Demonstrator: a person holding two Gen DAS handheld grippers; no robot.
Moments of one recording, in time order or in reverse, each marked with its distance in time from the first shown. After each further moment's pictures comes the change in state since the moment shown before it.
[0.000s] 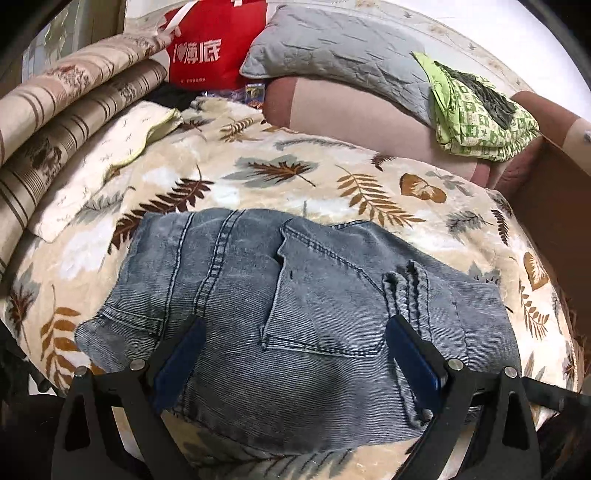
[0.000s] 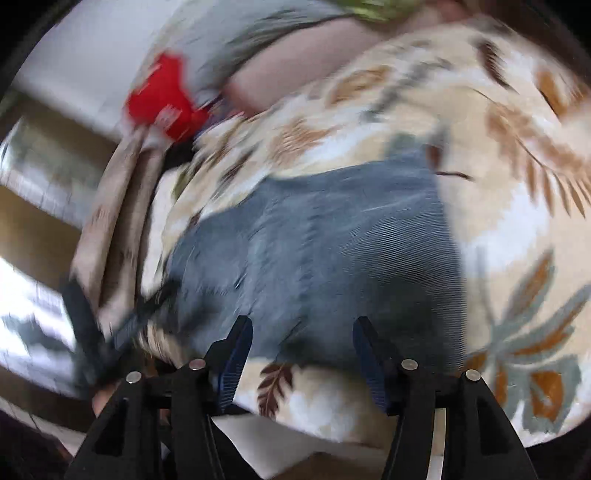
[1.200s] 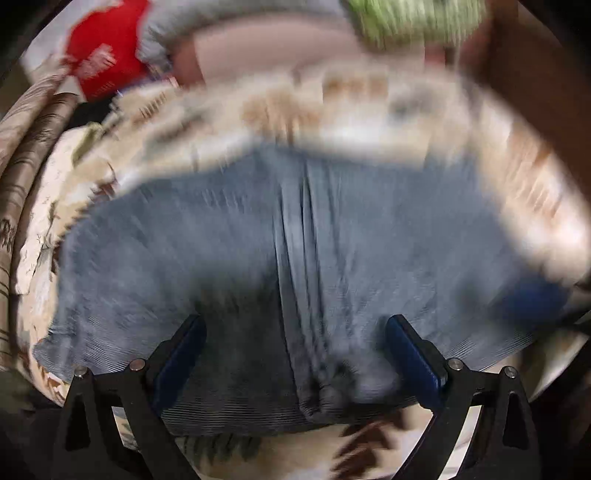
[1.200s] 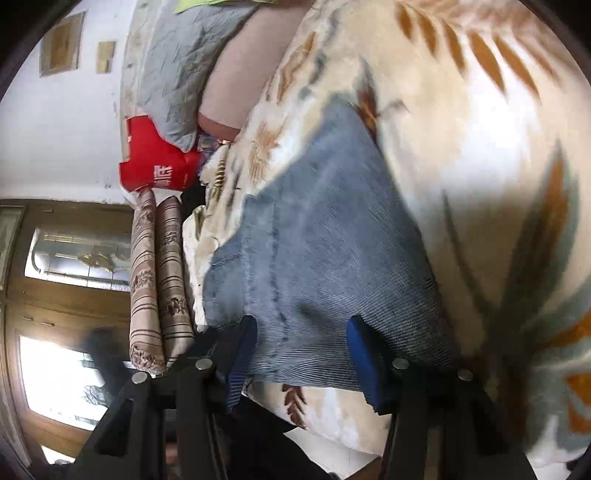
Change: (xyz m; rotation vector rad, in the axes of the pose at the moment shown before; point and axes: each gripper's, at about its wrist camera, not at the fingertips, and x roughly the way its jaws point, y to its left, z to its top) left arm 0.059 -0.116 -0.038 0.346 0.286 0.079; right arm 0.013 -0.093 0.009 0.403 -0.013 0.261
